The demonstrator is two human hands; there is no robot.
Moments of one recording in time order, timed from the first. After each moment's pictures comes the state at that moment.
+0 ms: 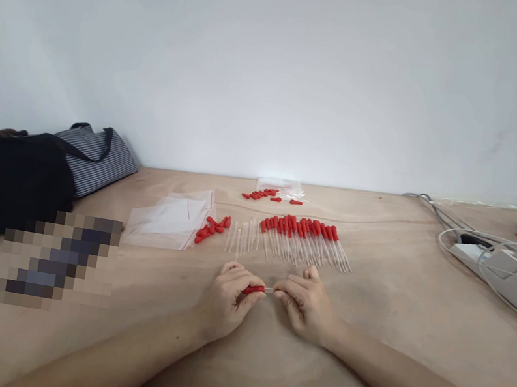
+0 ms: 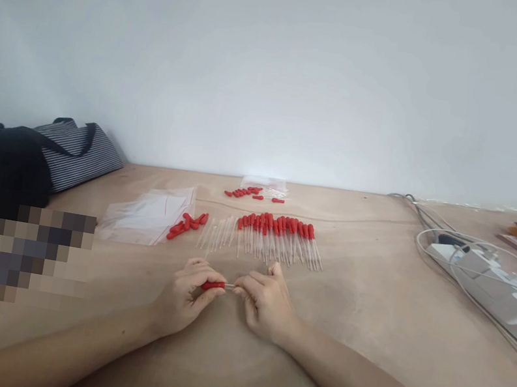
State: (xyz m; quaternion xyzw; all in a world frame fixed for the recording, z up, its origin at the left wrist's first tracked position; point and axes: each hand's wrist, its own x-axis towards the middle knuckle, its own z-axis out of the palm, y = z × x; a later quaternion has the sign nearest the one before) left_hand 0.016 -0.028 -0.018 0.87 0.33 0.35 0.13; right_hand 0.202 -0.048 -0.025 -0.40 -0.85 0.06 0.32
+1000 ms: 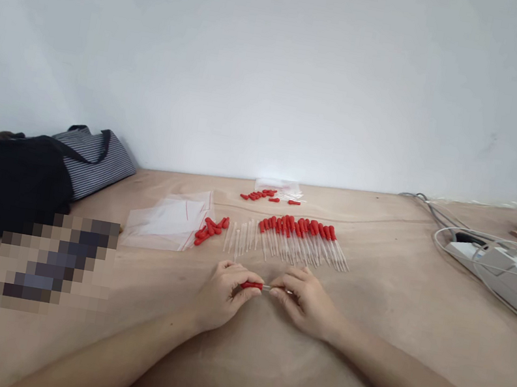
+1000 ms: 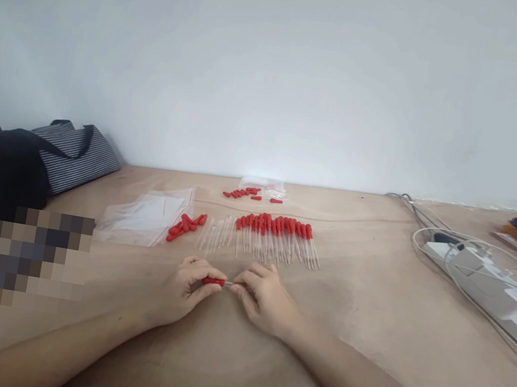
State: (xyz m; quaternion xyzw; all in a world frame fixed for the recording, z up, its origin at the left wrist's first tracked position) left_hand 0.009 -0.020 -0.015 0.87 0.36 0.26 0.20; right_hand 0.203 -0.046 -0.016 -0.41 -0.86 0.11 0.29
